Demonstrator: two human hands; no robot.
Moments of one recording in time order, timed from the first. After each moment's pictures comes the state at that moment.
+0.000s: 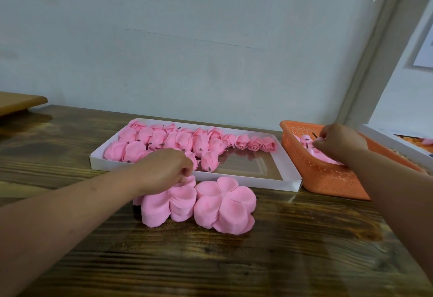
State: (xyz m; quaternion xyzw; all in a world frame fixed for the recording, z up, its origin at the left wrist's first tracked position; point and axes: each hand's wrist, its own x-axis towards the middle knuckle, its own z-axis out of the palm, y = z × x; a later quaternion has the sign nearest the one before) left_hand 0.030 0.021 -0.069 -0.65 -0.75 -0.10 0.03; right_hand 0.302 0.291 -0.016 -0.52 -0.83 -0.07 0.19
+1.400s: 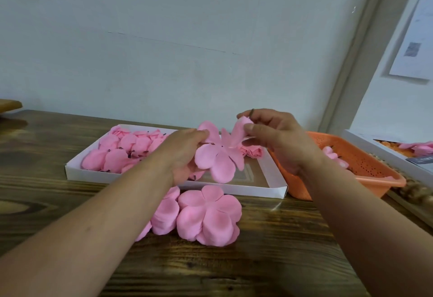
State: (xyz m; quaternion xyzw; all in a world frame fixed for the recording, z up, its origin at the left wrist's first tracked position) left_hand 0.096 0.062 -0.021 -0.28 -0.55 -0.69 -0.39; right_hand 0.247 0.170 0.008 -0.08 -0.77 0.52 0.35
